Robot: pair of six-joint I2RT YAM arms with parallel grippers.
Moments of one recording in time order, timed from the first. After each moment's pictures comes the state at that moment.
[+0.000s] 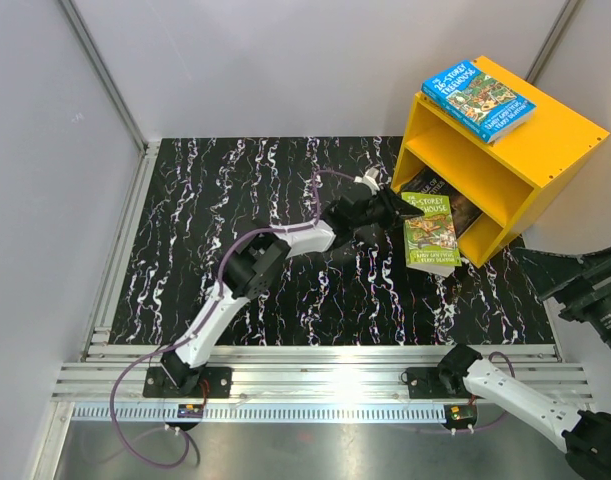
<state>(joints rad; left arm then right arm) -0.82 2.42 1.77 0.51 0.35 -1.42 0.72 0.65 1.88 -1.36 0.45 0.84</state>
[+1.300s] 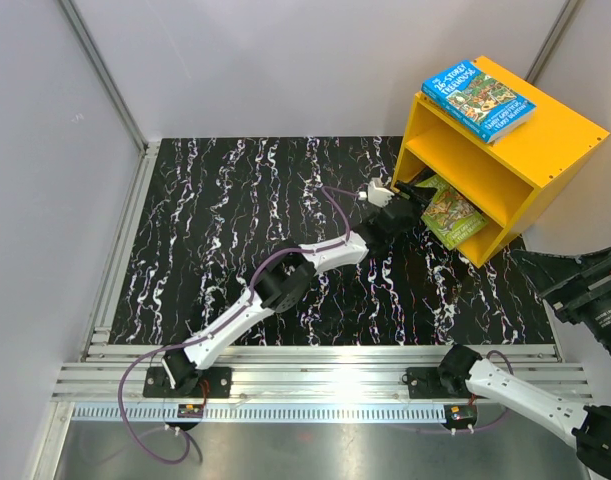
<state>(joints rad) -0.95 2.76 2.29 0.31 -0.40 -1.53 0.85 0.57 1.76 -1.36 0.57 0.99</state>
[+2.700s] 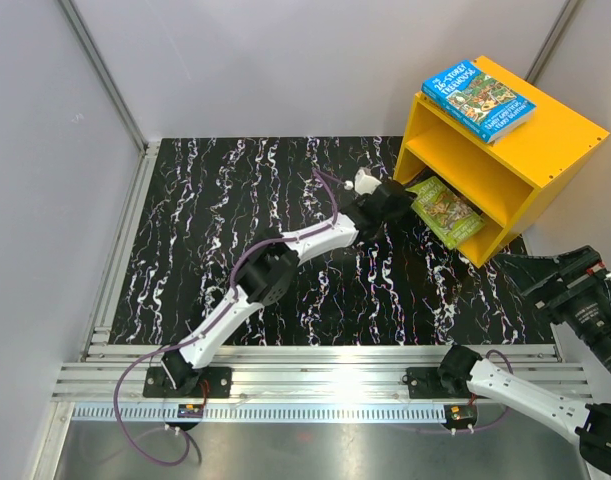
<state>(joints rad) -0.90 2.58 2.21 -0.06 -0.32 -1.53 0.90 0.53 1.64 -1.36 0.59 1.08</state>
